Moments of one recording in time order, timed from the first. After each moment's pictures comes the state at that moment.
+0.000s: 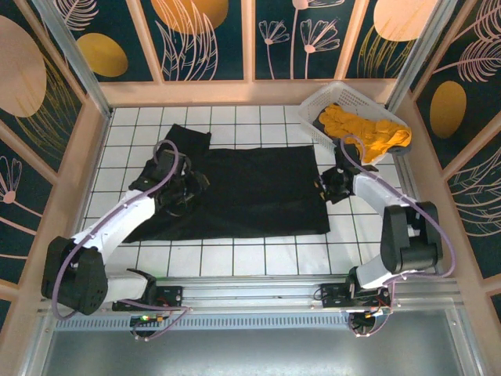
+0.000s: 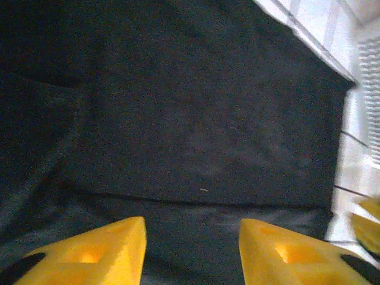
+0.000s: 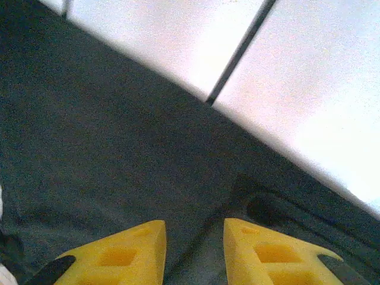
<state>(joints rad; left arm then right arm) -0.34 1.31 0.87 -0.51 0.11 -0.91 0.16 1.48 0.89 -0.52 -0.21 1.15</state>
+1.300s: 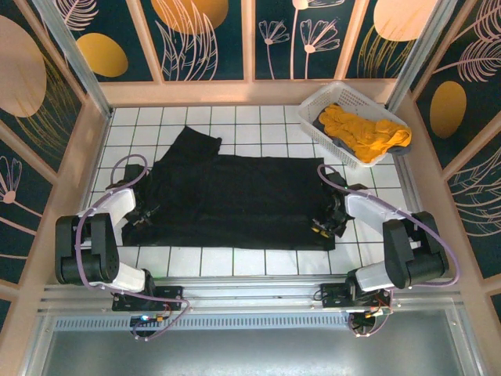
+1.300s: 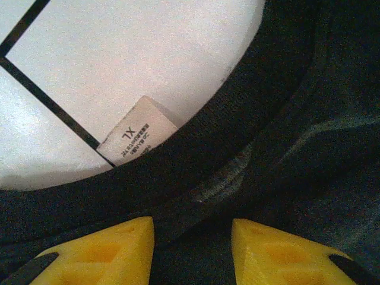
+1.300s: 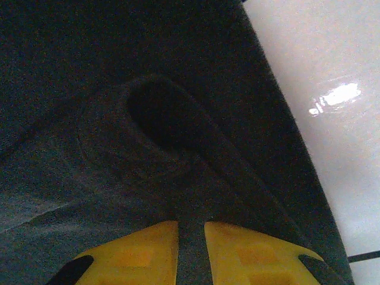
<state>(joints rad) 0.07 1.47 0.73 -0.59 -0.17 -0.71 0.29 1.42 0.68 -0.76 -0.16 0.81</state>
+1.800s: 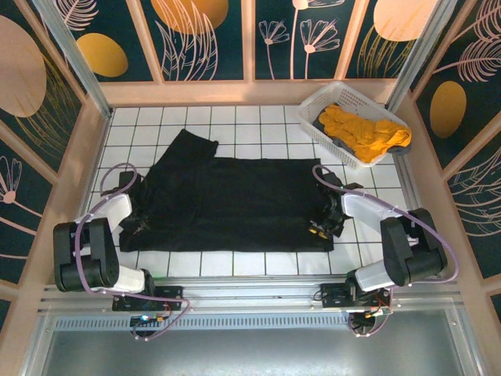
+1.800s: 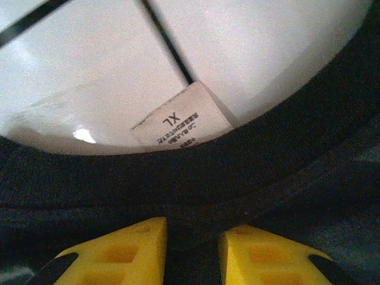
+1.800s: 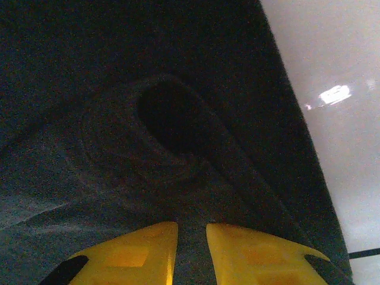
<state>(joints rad) 0.16 1.42 0.67 -0.65 -0.14 -0.93 0.35 1.45 0.70 -0.78 -0.17 0.80</state>
